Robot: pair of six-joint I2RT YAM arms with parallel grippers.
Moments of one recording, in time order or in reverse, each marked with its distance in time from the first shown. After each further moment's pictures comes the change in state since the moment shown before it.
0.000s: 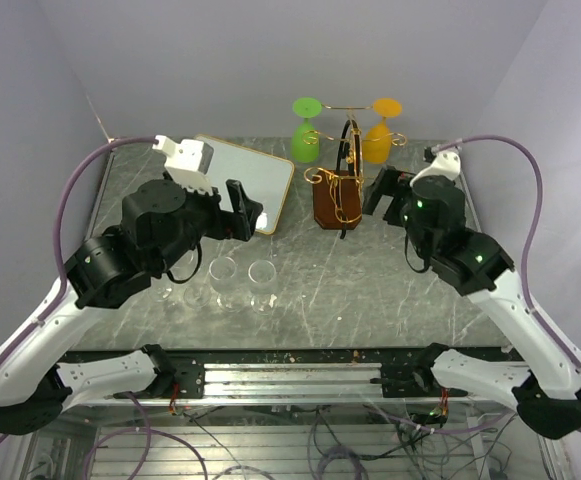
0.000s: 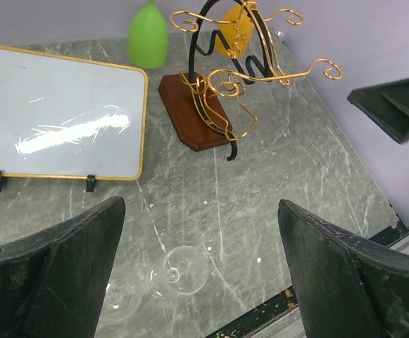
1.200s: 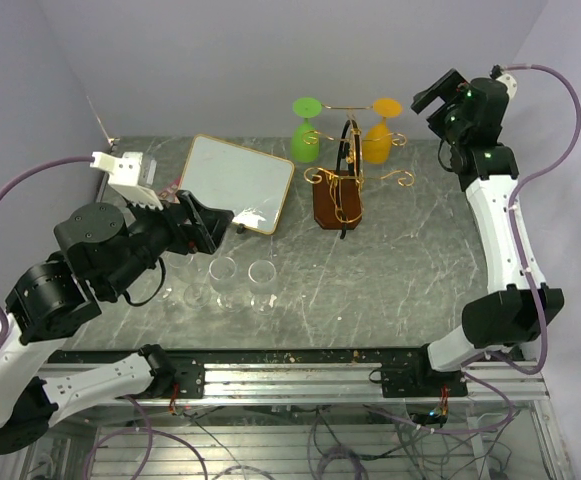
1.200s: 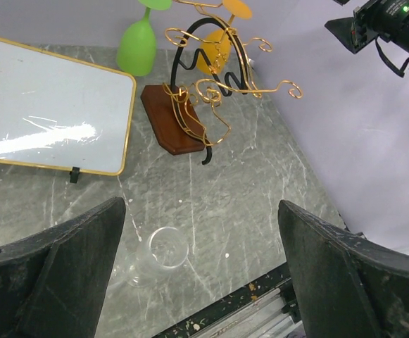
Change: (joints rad) left arm 0.000 -0.164 0.019 -0.095 0.005 -0.104; right arm -0.607 0.547 0.475 0.190 -0.387 0.151
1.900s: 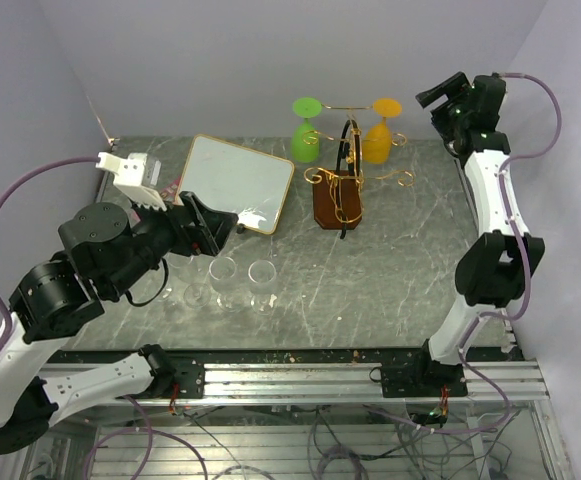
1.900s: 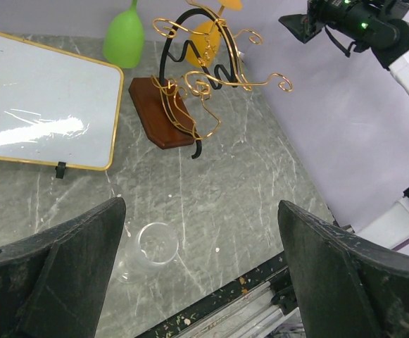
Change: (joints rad) left arm 0.000 0.001 -0.014 0.008 0.038 -0.029; right arm -0.160 0.285 0.115 0.084 -0.243 0.184
